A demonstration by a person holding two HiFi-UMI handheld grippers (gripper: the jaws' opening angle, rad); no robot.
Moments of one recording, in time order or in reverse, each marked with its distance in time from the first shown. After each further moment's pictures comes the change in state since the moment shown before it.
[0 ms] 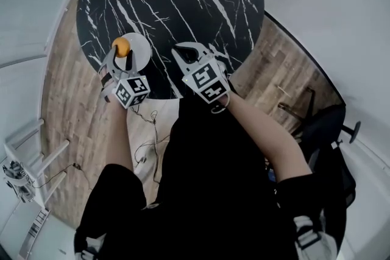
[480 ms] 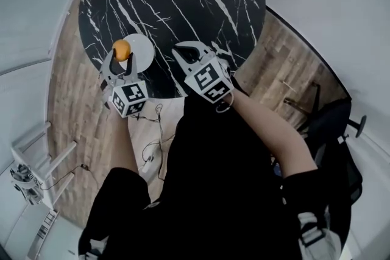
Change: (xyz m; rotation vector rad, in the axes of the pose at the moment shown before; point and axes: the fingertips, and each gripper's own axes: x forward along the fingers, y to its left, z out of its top) left arm -0.035 0.028 0.027 -0.125 -0.048 -0.041; right arm -0.004 0.007 0.015 -0.049 -0.026 0.018
